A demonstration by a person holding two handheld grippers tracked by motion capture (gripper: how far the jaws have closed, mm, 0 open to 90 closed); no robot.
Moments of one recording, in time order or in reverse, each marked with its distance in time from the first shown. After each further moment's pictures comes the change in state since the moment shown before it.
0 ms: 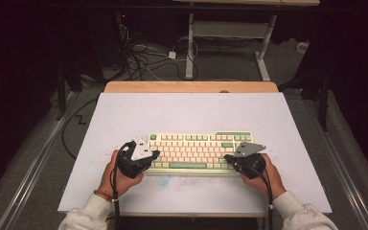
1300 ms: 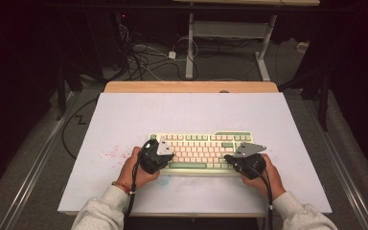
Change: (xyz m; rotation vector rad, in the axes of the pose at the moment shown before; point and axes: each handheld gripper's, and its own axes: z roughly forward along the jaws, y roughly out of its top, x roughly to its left) left arm -0.010 0.019 0.050 0.114 -0.051 0.052; right arm 0.001 -0.001 0.000 -0.008 0.000 0.005
